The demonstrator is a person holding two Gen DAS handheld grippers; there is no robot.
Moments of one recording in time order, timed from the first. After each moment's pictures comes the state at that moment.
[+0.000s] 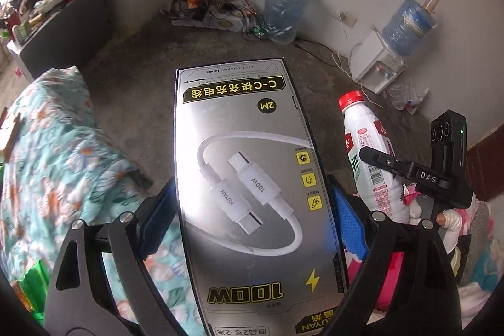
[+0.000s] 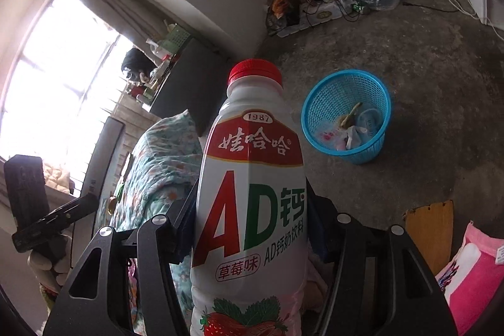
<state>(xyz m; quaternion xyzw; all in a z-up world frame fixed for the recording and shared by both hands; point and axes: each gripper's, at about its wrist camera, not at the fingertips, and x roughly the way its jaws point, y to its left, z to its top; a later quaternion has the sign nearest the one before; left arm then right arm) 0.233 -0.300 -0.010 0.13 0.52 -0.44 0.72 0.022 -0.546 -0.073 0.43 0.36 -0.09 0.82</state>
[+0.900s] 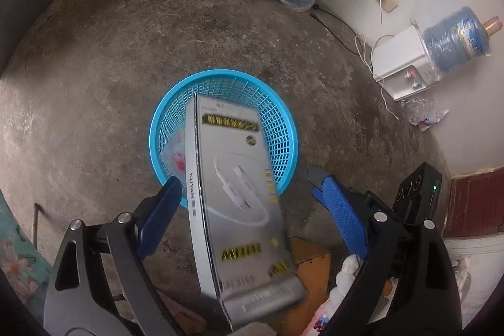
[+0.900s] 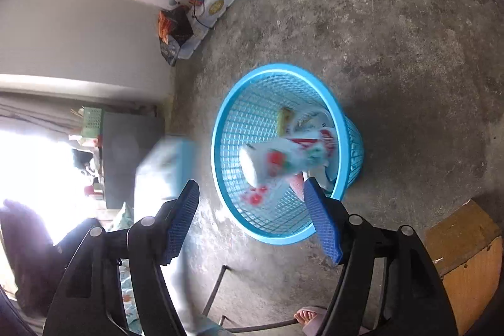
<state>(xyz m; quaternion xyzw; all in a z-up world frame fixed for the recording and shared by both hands) 0.335 -0.555 -0.217 0.08 0.62 -0.40 0.67 0.128 -0.710 -0.299 0.60 0.32 -0.21 0.70</state>
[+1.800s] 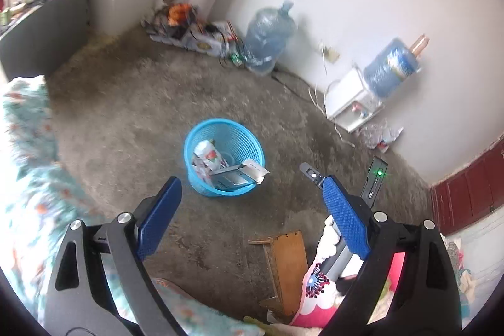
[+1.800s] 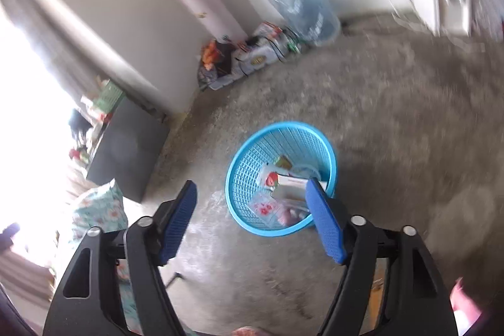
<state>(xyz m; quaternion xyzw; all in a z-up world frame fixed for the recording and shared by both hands) 0.270 -0.319 0.007 0.01 0.48 -0.47 0.74 0.079 -0.620 -0.155 0.37 0.29 -0.25 0.84</state>
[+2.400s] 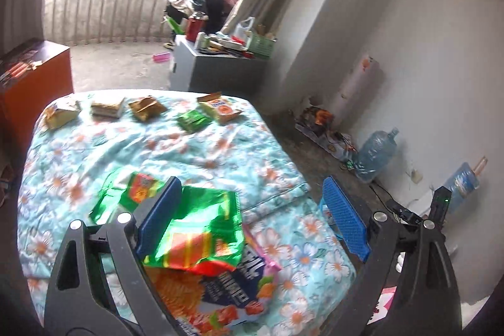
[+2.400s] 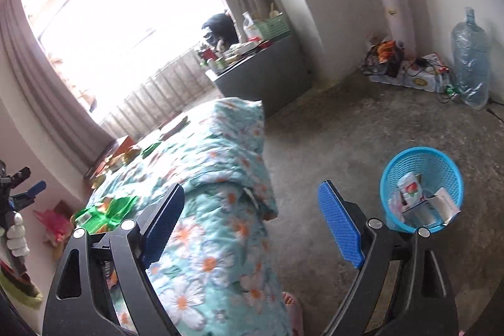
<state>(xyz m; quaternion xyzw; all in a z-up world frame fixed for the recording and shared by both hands) 0.158 0.091 0.073 -0.13 0.35 -0.18 0.91 0.125 -0.409 -0.035 0.22 0.33 0.07 0.92</state>
